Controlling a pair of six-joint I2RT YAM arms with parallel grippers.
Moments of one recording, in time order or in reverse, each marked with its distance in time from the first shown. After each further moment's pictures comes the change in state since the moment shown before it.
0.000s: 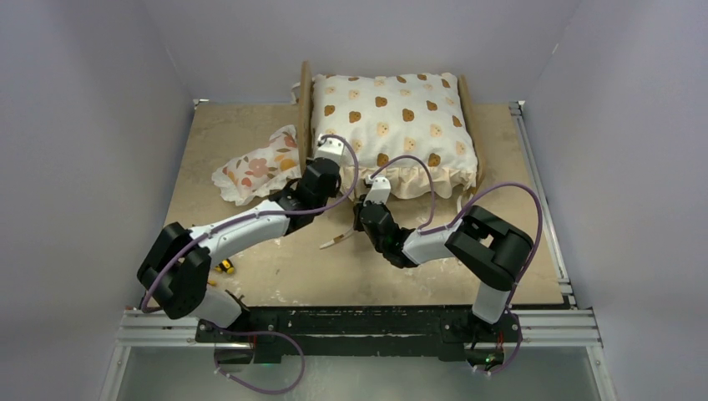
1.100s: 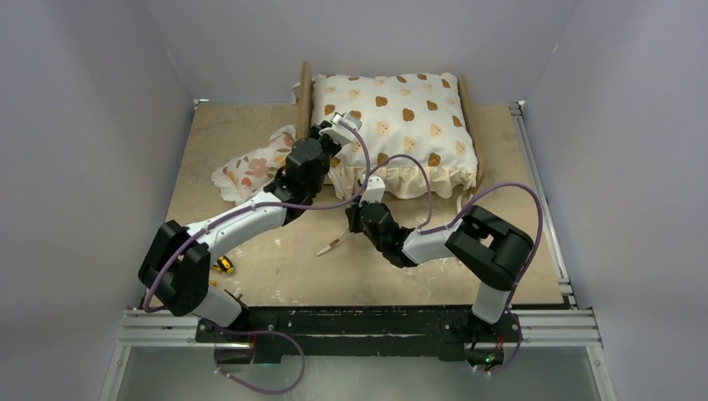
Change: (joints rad) left arm 0.066 0.006 0.116 0.432 0.063 0.734; right arm 0.000 -0.001 0.007 0.022 -0.136 -0.008
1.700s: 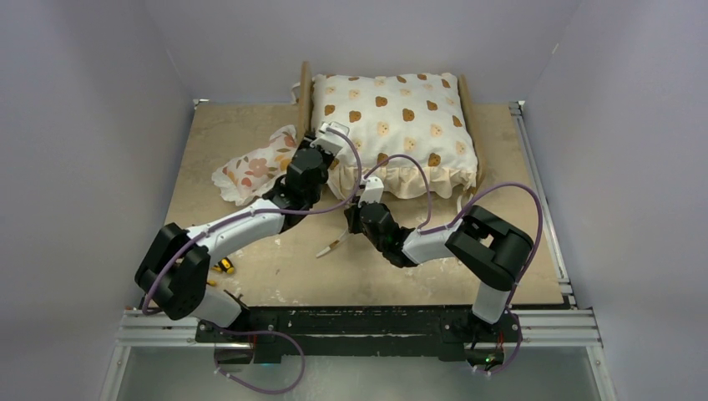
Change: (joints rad) left arm 0.000 -0.022 -0.115 -0.021 -0.092 -0.174; right arm 0.000 0.000 0.000 0.000 -0.026 -0.013
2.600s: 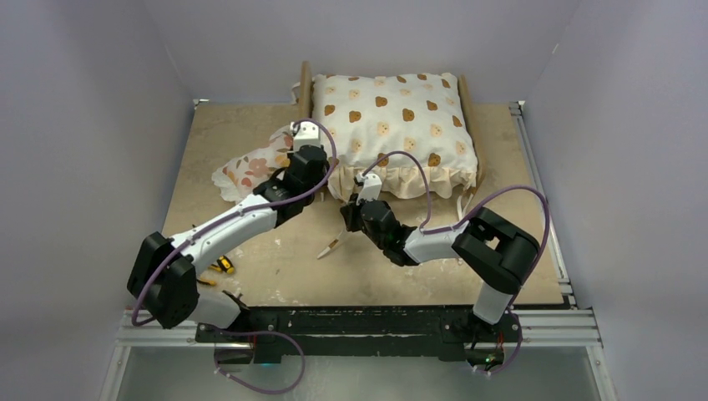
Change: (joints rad) left arm 0.005 -0.082 0.121 -0.576 0.003 -0.744; right arm 0.000 -0.039 0.012 -0.008 -0.057 -0.017
